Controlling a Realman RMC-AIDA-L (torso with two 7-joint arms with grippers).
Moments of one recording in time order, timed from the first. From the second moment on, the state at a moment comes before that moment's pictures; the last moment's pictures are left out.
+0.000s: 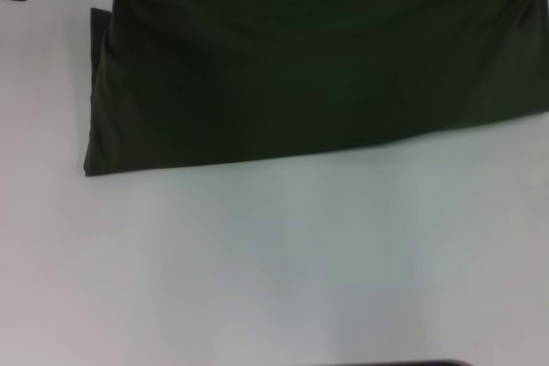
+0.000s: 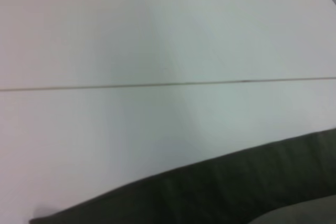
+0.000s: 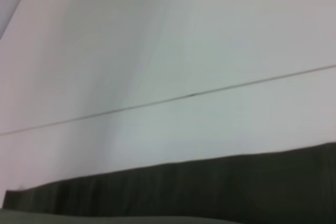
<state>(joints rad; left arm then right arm) -0.88 -1.94 0.84 0.79 2.46 1.32 -2.61 0.69 1.86 -0.62 -0.93 -2.43 -1.45 2.61</state>
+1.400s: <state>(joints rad) -0.89 -2.00 0.88 0.76 2.49 1.08 -2.57 0.74 1.93 -0.73 -0.81 -2.43 -1.06 2.60</state>
